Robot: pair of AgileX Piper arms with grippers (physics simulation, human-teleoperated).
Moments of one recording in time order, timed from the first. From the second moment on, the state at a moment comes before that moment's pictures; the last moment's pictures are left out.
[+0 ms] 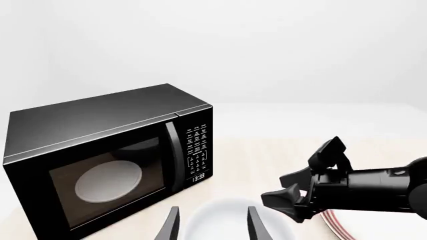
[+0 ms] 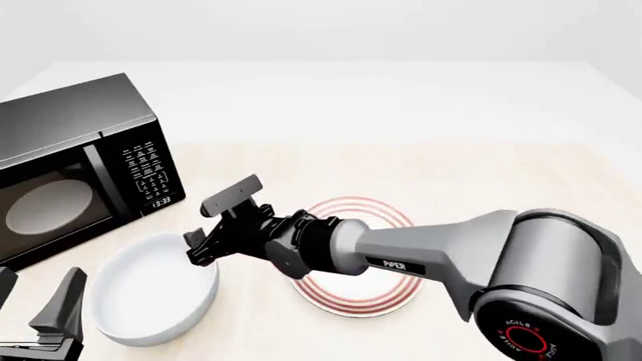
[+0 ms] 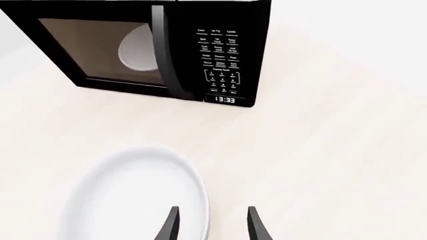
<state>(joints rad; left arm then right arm) 0.00 0.01 0.00 0.00 0.00 0.94 2.14 -1.45 -0.11 0.14</state>
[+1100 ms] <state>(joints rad) 0.00 0.01 0.00 0.00 0.00 0.95 2.32 -1.56 -0.11 0.23</state>
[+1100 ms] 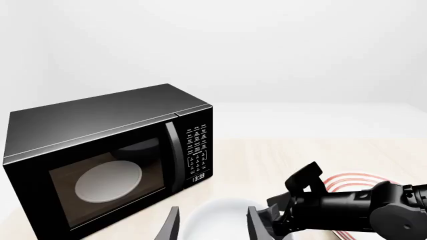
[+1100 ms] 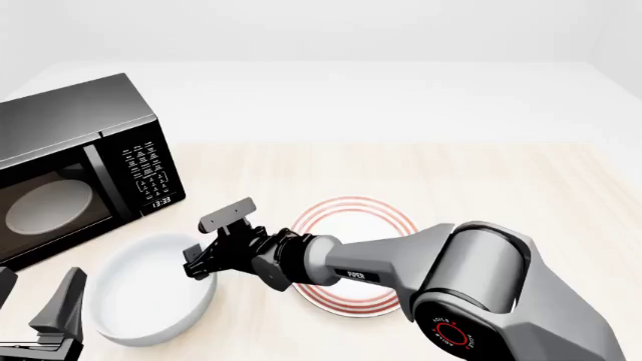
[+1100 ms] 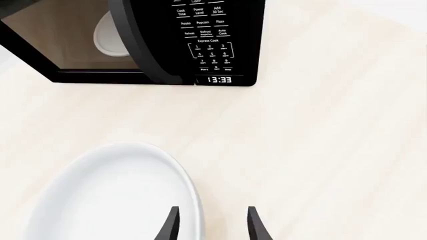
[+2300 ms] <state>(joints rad) 0.00 0.01 0.00 0.00 0.00 0.84 1.92 -1.24 -0.12 0.10</state>
